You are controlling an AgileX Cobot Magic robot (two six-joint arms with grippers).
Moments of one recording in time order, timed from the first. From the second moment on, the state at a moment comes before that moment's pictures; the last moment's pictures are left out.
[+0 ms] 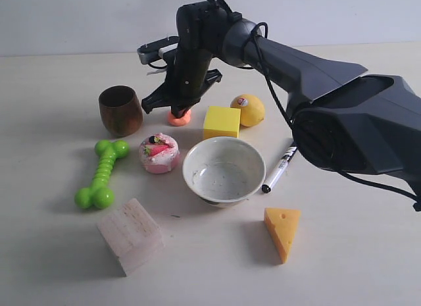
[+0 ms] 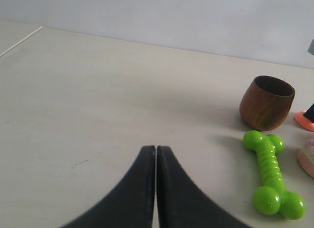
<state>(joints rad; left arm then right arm) 0.02 0.01 0.00 0.10 0.37 -0.22 0.59 2.75 -2.53 0.10 1.15 -0.08</state>
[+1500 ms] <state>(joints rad) 0.02 0.01 0.00 0.10 0.37 -0.22 0.60 2.68 -2.51 0.08 1.15 -0.08</state>
